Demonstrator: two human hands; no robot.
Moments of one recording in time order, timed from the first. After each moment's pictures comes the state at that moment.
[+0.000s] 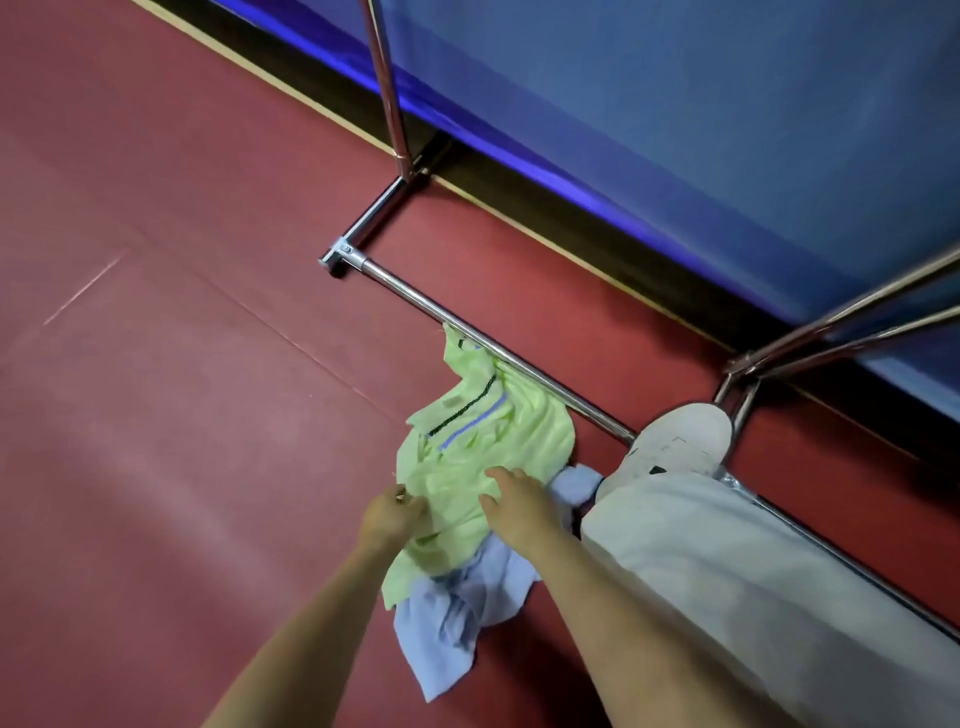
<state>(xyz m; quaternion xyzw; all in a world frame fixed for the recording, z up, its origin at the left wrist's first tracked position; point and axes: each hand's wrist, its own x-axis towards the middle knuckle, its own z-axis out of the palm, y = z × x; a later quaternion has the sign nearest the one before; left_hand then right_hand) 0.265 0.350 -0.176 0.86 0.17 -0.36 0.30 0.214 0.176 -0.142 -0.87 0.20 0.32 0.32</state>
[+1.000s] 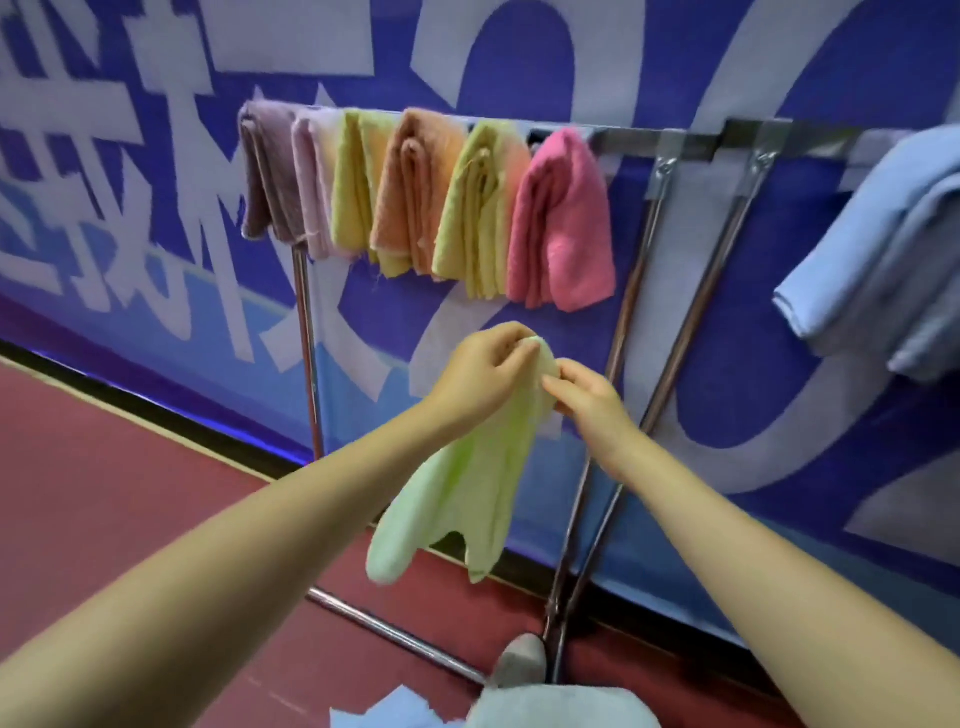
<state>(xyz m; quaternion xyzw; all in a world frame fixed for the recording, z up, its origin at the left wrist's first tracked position) 0.236 0.149 0.422 0.70 -0.48 0.07 0.52 0.138 0.036 0.407 -0.77 0.09 -0.24 0.58</state>
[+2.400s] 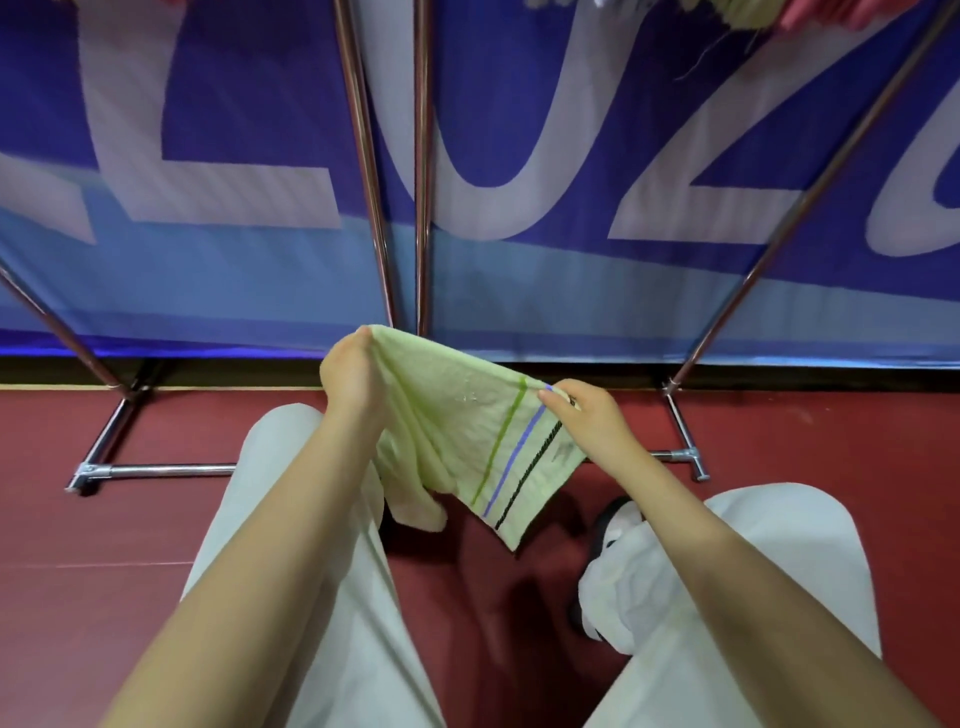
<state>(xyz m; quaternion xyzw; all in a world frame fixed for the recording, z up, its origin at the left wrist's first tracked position) 0.082 0.087 0.227 0.67 -0.03 -0.28 0.69 -0.143 -0.027 0.182 -0.78 0.42 -0.22 0.40</state>
